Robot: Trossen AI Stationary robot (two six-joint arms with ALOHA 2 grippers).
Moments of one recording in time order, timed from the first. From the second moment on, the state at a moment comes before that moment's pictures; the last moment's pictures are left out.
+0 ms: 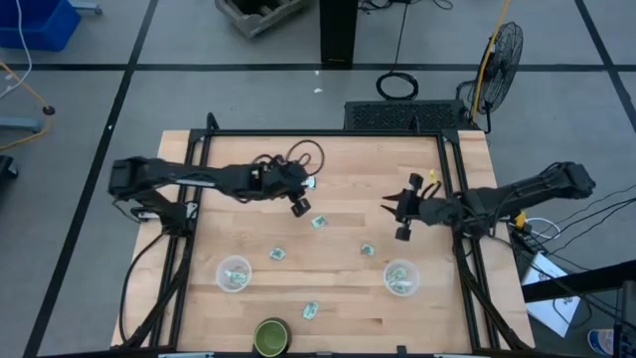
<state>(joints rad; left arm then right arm) 0.11 1.55 1.07 -0.34 -0.33 -0.22 0.22 0.86 0.54 -0.29 0.55 0.06</state>
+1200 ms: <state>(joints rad) 0.23 1.98 1.09 -0.10 -0.28 -0.10 -0.03 0.85 0.37 0.06 0.31 -0.11</state>
